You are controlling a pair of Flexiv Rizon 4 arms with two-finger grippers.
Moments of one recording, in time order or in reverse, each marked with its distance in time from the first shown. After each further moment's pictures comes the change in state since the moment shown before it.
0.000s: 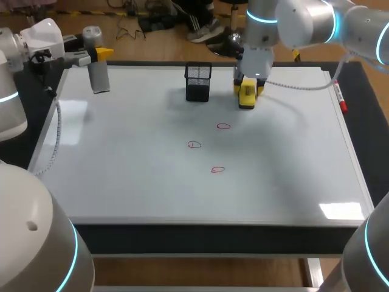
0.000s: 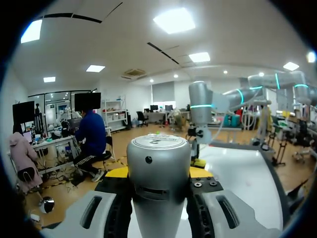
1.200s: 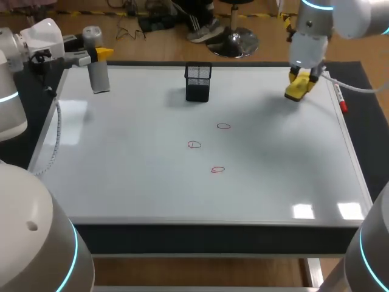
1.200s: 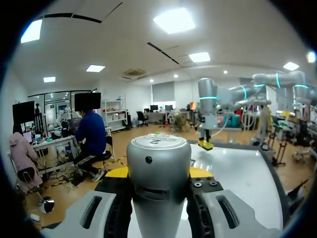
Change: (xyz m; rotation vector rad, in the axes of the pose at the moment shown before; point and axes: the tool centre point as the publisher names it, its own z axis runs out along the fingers) left arm 0.000 0.000 0.000 0.000 0.000 0.000; right arm 0.163 0.024 -0.051 0.029 0.017 0.668
